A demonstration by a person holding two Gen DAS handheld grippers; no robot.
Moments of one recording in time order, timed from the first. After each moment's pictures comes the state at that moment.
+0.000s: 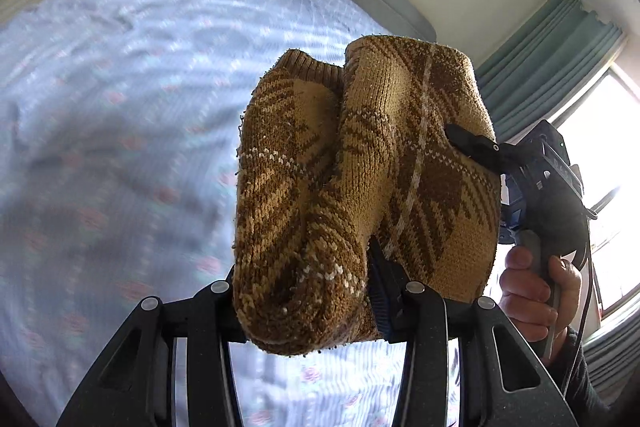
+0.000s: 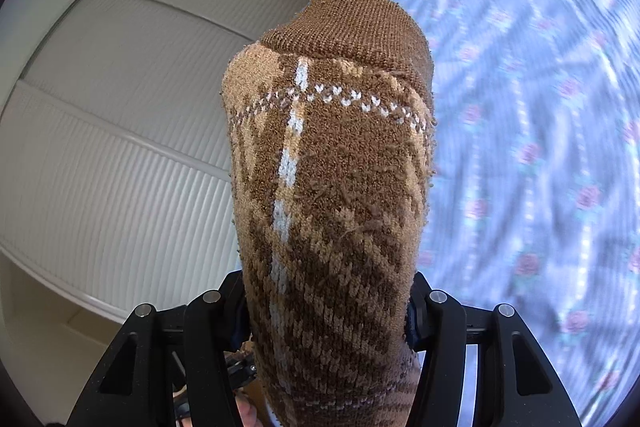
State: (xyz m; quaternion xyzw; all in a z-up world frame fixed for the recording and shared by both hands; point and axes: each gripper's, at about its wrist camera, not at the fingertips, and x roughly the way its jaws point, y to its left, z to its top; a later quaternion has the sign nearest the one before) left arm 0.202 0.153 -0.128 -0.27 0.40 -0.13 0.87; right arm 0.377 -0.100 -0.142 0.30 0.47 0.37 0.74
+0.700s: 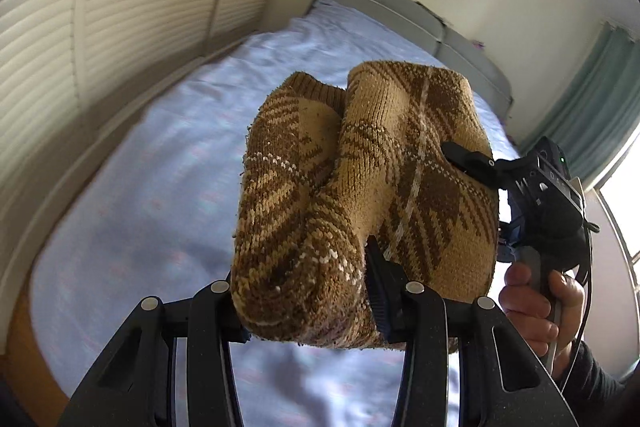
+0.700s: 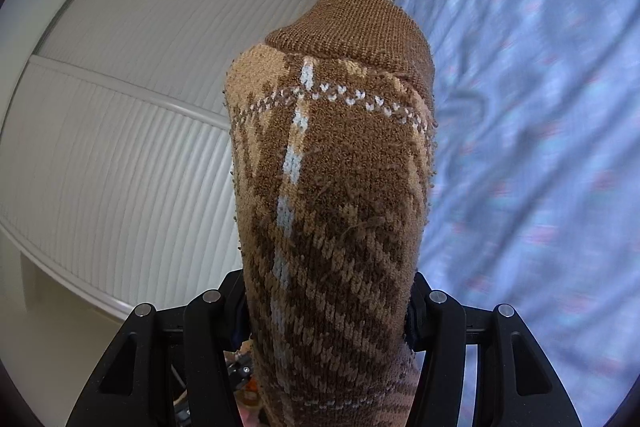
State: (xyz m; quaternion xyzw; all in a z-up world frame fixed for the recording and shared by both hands) left arm 0.193 0.486 -0.099 -0.23 0.37 0.02 0.90; right arm 0.424 0.225 -0.193 0.33 0.47 0.46 0.67
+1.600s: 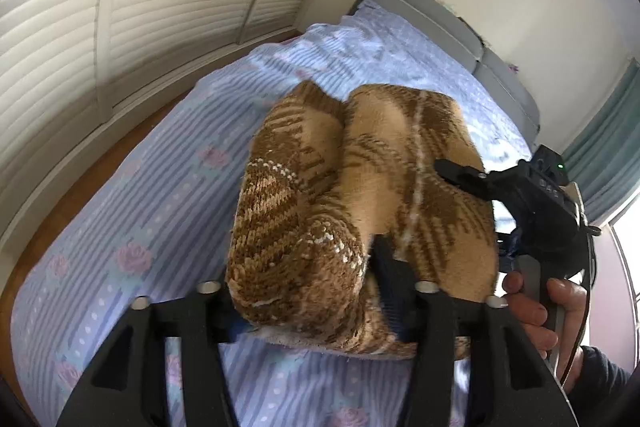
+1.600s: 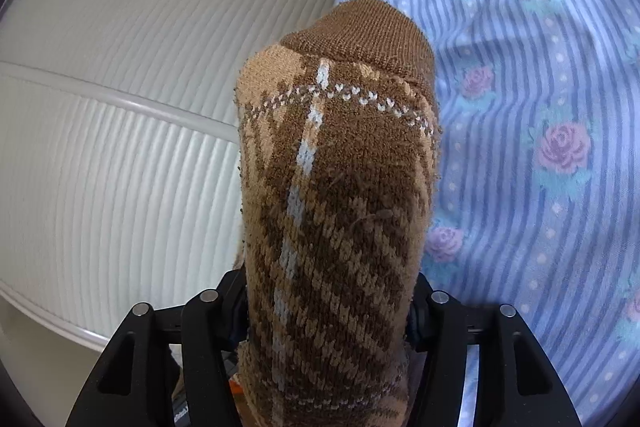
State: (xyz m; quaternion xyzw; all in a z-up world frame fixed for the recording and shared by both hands) left arm 0.235 0.571 -0.204 -0.28 0.36 0.05 0.89; right arm 0.451 0.337 -0.286 0.28 0.53 0.41 0.69
